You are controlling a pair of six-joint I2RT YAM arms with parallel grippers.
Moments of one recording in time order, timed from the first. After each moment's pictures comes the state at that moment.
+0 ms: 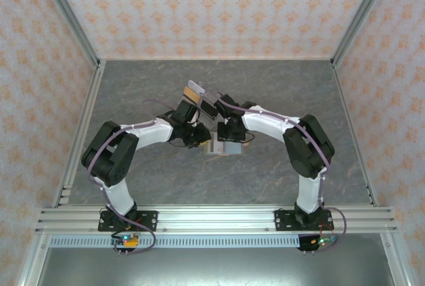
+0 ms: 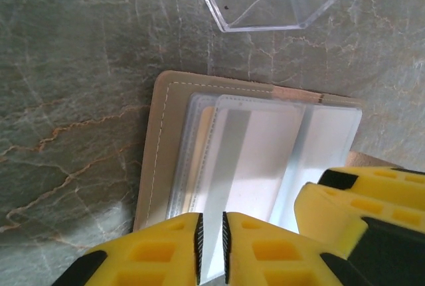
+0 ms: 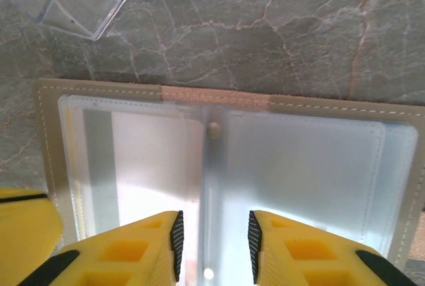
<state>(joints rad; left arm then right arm) -0.48 1.77 0.98 -0.25 0.41 -0.94 0.68 1.89 1.32 -0.72 -0.09 0.66</state>
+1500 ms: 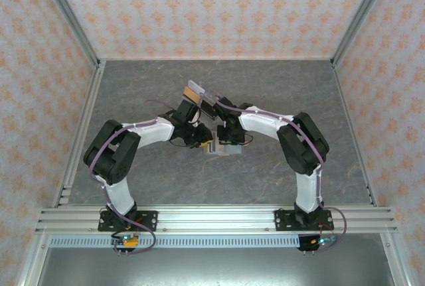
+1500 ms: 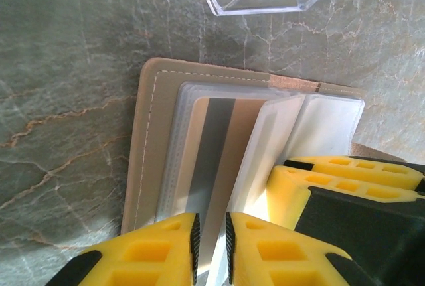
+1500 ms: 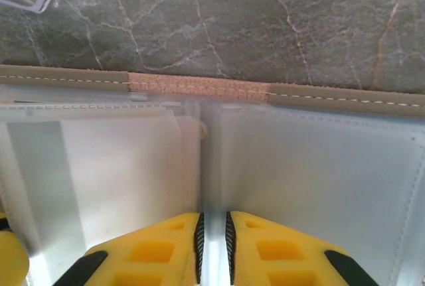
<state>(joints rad) -0.48 1.79 1.00 -0.27 0.46 -0.93 0.68 1.95 1.32 -0.73 -0.09 0.65</state>
